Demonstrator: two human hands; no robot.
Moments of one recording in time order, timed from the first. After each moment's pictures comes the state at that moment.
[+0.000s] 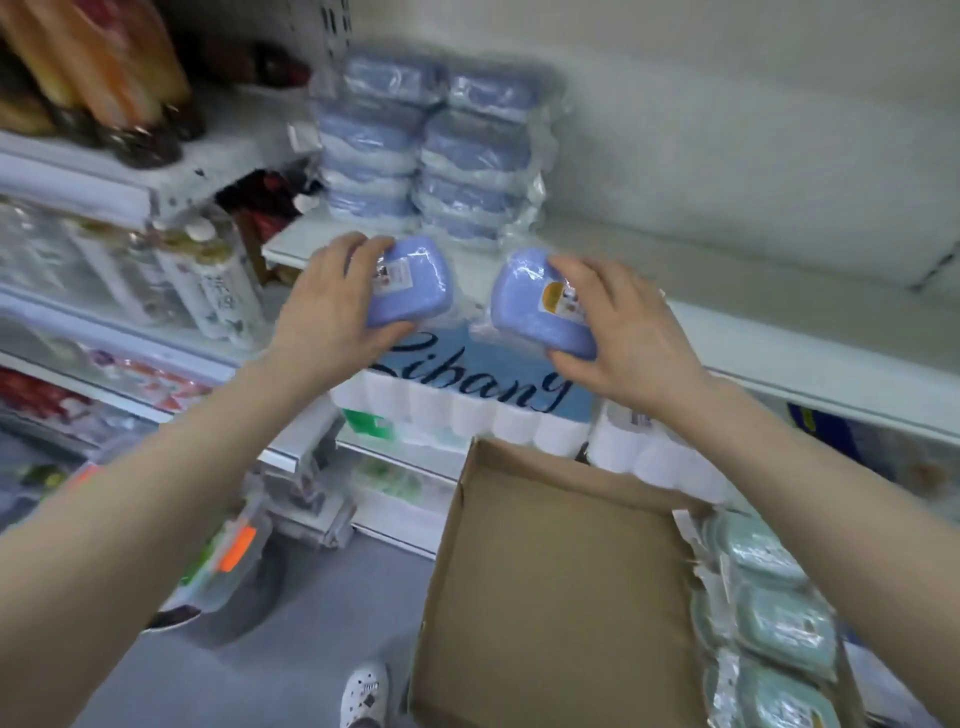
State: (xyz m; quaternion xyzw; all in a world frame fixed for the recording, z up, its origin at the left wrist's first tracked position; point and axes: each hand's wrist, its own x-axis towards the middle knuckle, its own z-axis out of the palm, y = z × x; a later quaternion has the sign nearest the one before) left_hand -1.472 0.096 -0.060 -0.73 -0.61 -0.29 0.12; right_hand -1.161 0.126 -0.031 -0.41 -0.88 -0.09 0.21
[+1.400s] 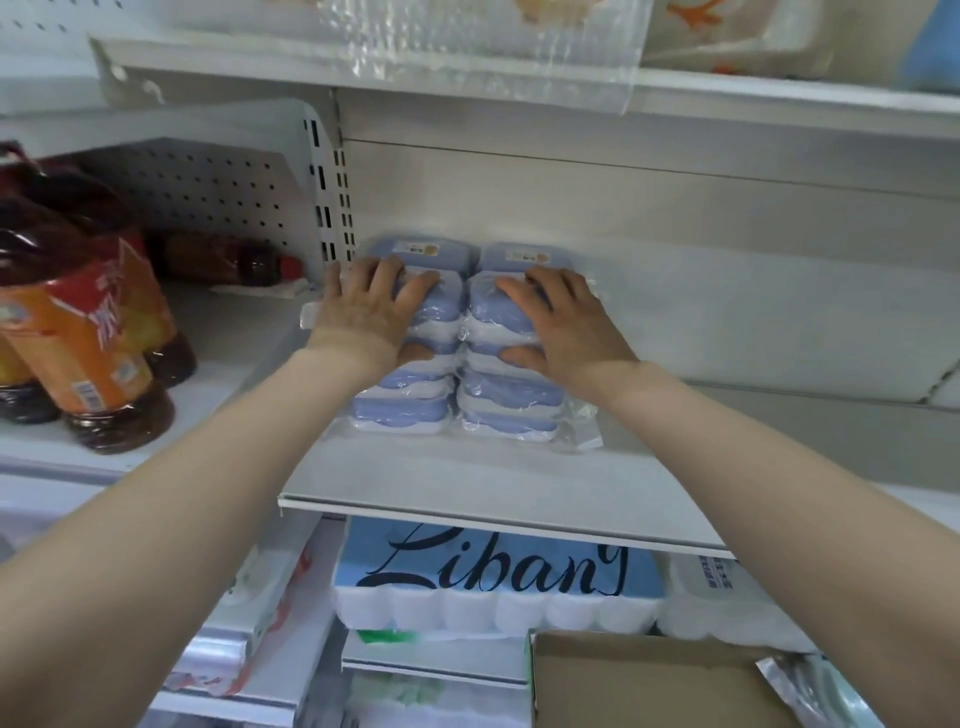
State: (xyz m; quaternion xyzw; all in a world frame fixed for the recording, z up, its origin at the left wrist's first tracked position) left_hand -1.574 0.340 0.046 -0.77 -0.59 -0.10 0.23; right_hand -1.322 0.340 0.041 -0.49 -0.83 -0.16 0.20
